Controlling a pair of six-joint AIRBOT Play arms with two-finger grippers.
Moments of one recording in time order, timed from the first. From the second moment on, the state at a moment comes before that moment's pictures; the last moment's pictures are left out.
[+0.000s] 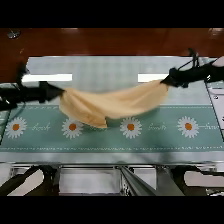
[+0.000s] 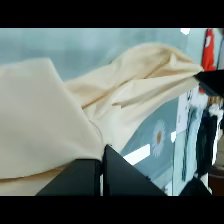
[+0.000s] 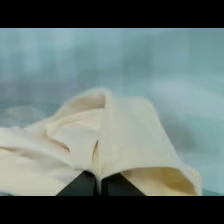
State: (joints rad) left arm 0.29 -1.11 0.86 0.39 -1.20 -1.08; right arm -0.19 -1.49 1.35 -0.83 1.23 1.33
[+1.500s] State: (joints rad) left arm 0.29 -0.60 1.28 1.07 -1.36 -1.41; right arm -0.20 -0.23 0.77 -1.05 1.69 1.65
